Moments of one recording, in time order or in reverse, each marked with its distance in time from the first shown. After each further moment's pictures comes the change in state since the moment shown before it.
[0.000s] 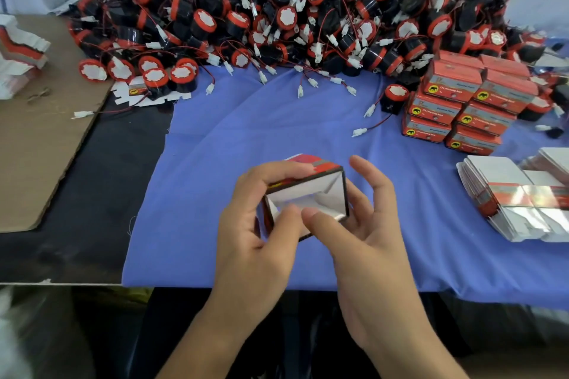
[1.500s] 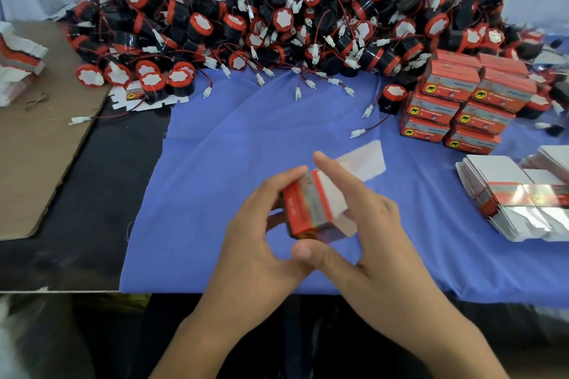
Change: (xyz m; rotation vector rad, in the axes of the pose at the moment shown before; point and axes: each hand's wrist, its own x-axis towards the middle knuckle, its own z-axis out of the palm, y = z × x) left_hand -0.002 -0.020 -0.015 0.320 -0.214 -0.114; right_hand 0.010 -0.013 -0.038 -0.971 -0.316 -0.484
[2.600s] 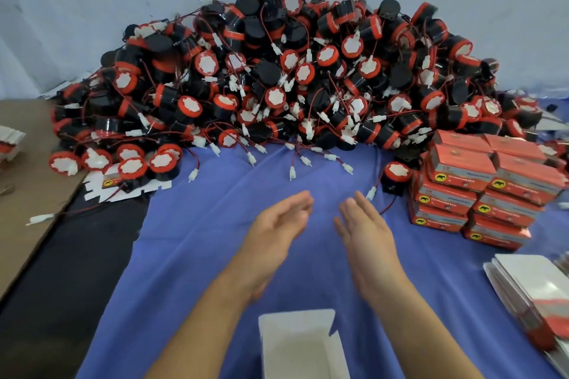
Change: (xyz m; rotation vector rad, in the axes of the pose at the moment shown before) left_hand 0.186 -0.068 0.016 -0.293 -0.118 -0.382; right_hand 0.170 0.133 0.023 0.826 0.417 0.700
